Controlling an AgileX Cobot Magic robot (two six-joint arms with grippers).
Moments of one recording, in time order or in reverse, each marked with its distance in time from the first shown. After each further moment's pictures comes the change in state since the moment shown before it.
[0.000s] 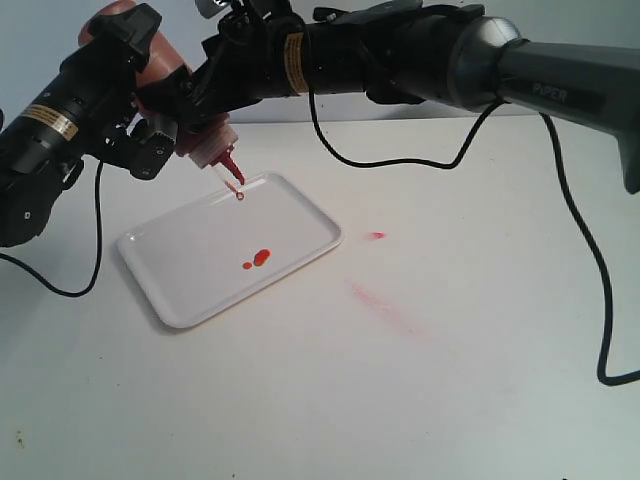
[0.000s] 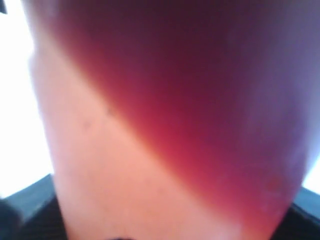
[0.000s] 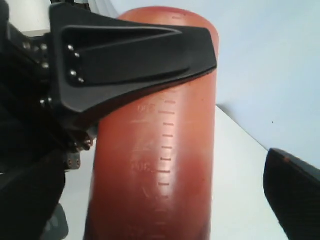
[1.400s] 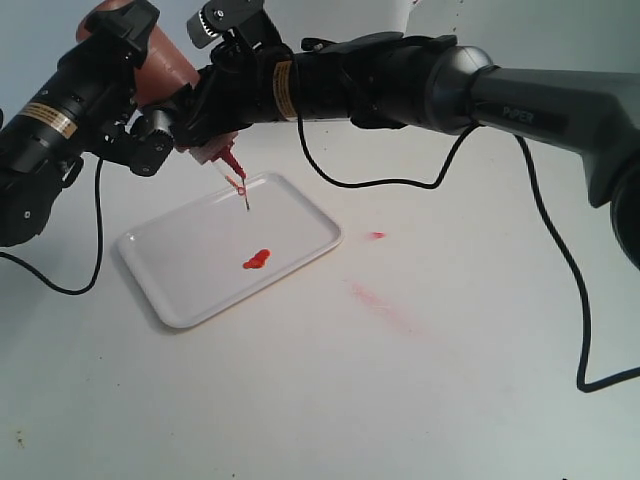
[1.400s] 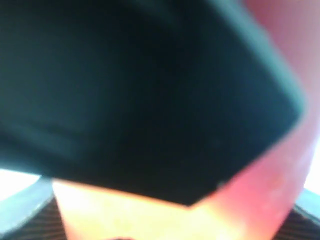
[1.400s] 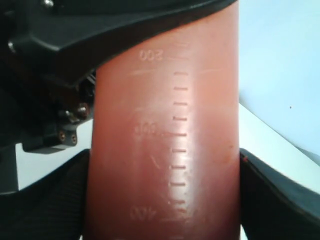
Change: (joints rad) left arm 0.000 0.000 0.000 -0.004 -0.021 0.000; right arm 0.011 0.049 0.000 0.071 0.017 -0.032
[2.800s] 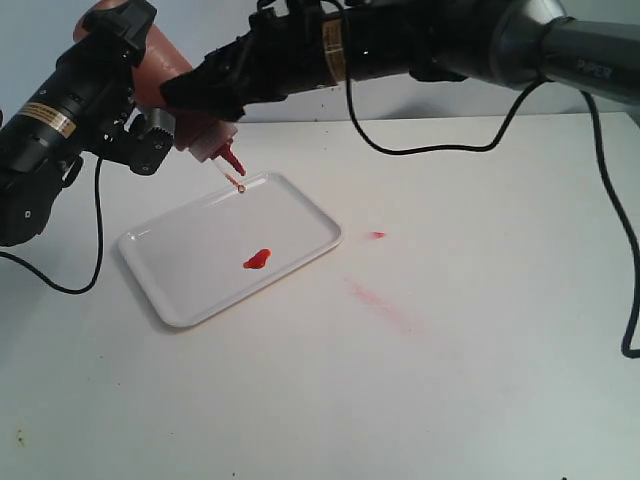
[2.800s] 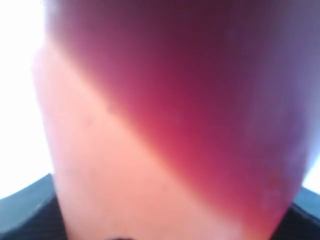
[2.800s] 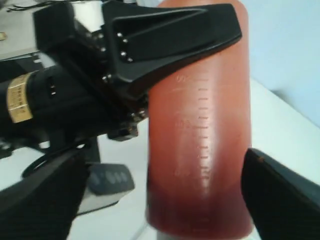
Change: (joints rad) left arm 0.000 0.000 0.000 -0.016 -0.001 -0.004; right arm -0.104 -0.079 0.000 -0.148 -0.315 0.212
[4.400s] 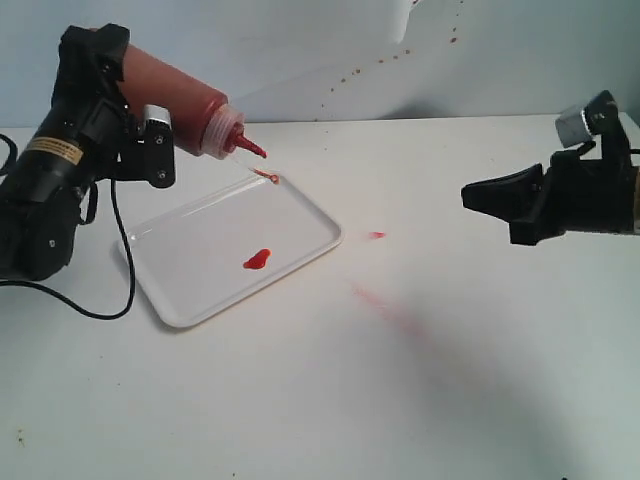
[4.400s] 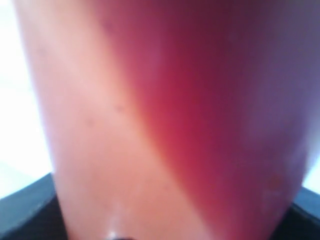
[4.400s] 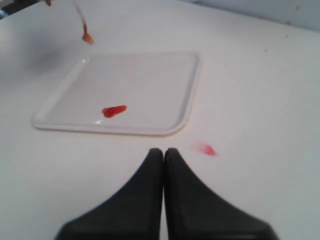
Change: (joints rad) left arm -0.089 0.000 0.110 -0.296 -0.062 -0.244; right arm -0.574 -0.382 1.020 0.272 -0.101 -0.661
